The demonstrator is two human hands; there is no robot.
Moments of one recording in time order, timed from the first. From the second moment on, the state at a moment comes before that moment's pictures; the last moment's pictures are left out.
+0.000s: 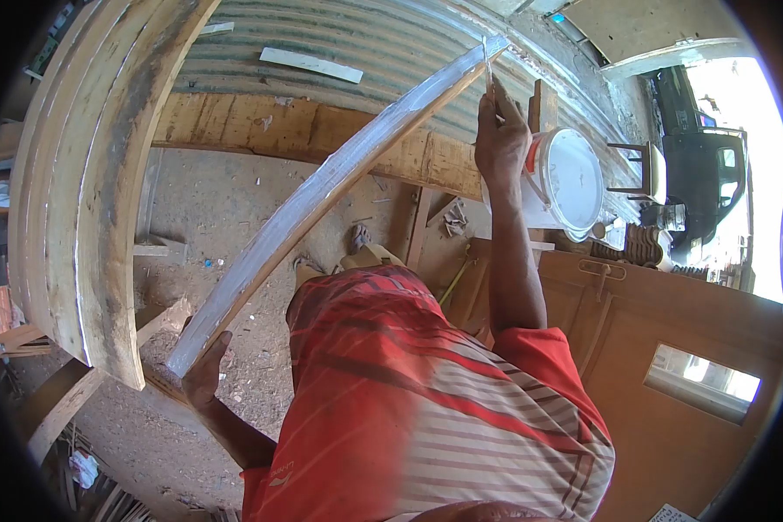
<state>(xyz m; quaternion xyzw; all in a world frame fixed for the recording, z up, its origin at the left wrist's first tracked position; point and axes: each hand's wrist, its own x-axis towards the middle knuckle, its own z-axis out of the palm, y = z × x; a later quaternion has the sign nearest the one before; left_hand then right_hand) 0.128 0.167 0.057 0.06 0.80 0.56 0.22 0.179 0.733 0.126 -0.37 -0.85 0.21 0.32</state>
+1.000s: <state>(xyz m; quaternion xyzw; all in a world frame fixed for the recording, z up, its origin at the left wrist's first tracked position) 0.111 0.204 0.091 0.00 0.83 0.51 0.21 0.200 0.755 0.193 -0.14 -0.97 0.09 0.19</state>
